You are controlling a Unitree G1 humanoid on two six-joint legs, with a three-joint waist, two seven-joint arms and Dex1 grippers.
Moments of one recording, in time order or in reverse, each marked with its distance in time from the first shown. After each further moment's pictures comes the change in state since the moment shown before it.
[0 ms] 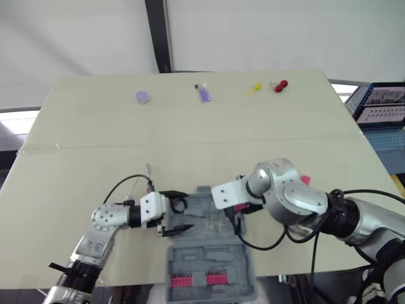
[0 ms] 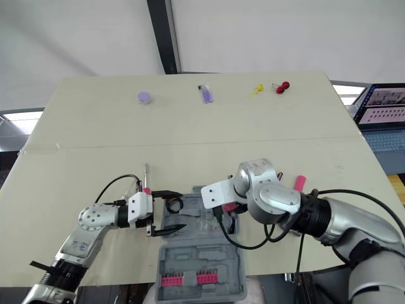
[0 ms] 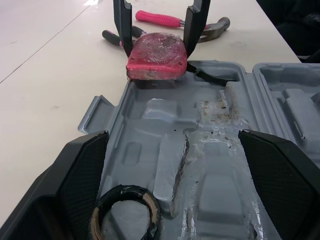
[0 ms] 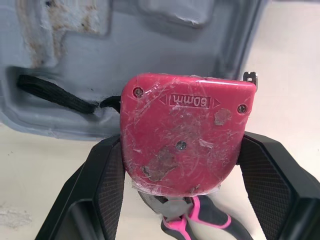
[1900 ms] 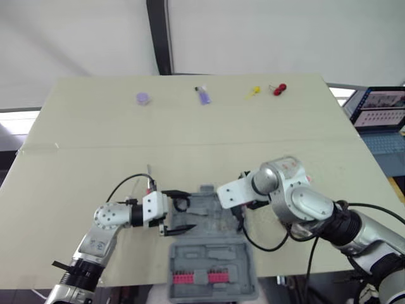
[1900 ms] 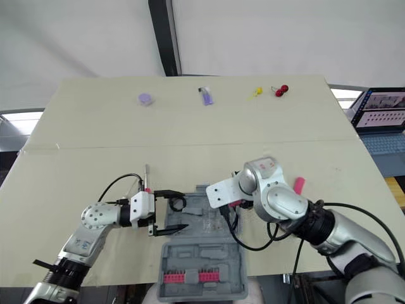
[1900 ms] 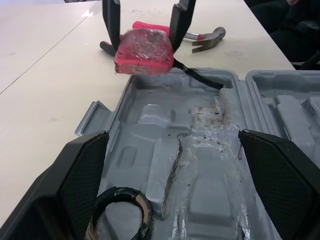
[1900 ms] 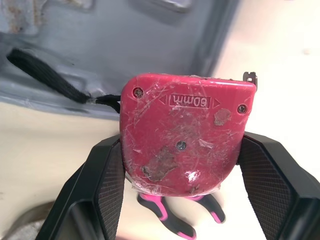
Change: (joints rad) left arm -0.020 -0.019 -0.009 0.009 -0.001 0.000 -0.015; right arm 0.119 0.038 -0.252 -0.009 -0.283 -0.205 0.197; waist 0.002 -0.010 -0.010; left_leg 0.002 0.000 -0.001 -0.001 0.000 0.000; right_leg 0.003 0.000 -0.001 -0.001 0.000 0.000
